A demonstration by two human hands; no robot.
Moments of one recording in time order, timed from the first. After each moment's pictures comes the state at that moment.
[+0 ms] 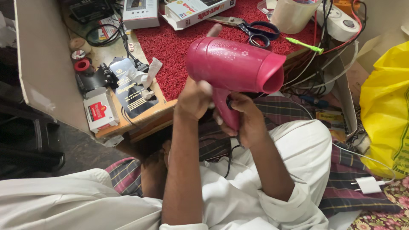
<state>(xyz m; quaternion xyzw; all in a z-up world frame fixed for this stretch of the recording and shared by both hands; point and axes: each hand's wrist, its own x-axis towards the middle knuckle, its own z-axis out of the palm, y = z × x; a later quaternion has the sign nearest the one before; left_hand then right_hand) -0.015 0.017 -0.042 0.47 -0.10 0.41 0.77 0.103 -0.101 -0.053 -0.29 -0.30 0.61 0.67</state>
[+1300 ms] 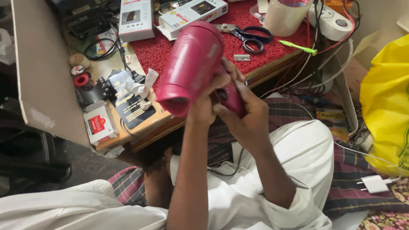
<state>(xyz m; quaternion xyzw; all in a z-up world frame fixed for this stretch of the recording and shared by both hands) 0.020 0.003 -0.047 0.44 -0.04 0.48 0.75 0.099 -0.110 -0.026 -0.51 -0.58 0.07 0.63</state>
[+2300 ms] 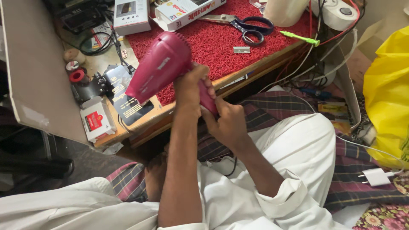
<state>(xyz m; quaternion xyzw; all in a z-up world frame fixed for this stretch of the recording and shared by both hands) 0.007 0.029 -0.040 0.36 0.34 0.47 0.73 0.079 -0.081 -0.082 -0.58 -0.62 -0.01 0.53</state>
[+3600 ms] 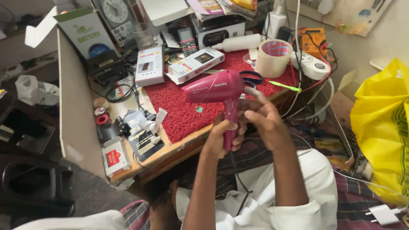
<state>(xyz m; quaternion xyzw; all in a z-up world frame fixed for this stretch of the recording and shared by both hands) 0.031 -0.002 -0.052 0.38 0.04 0.27 0.88 0.178 -0.082 -0.006 -0.32 -0.46 0.46 0.69</state>
